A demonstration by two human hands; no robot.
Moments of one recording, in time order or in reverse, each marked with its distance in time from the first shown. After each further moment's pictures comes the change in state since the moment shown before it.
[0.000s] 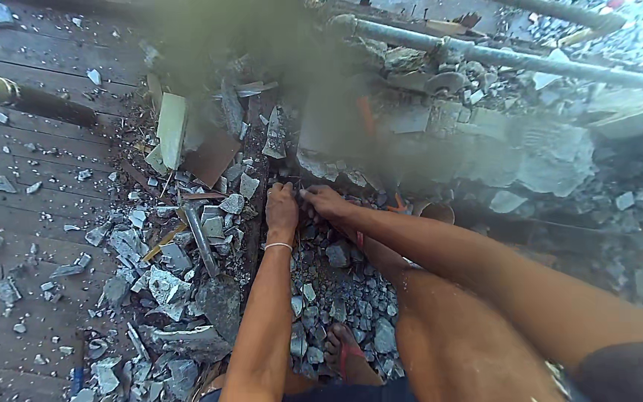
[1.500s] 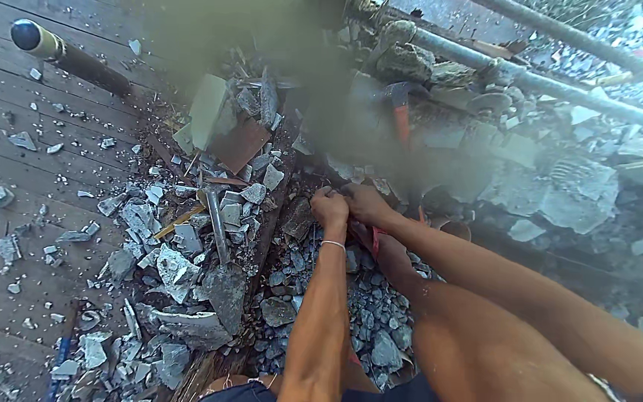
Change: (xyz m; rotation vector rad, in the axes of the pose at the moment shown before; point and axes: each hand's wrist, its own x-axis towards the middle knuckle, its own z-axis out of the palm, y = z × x) left_hand -0.009 0.082 0.016 -0.874 0.085 -0.683; right_hand -0.012 0.001 -0.034 -0.841 0.212 -0.230
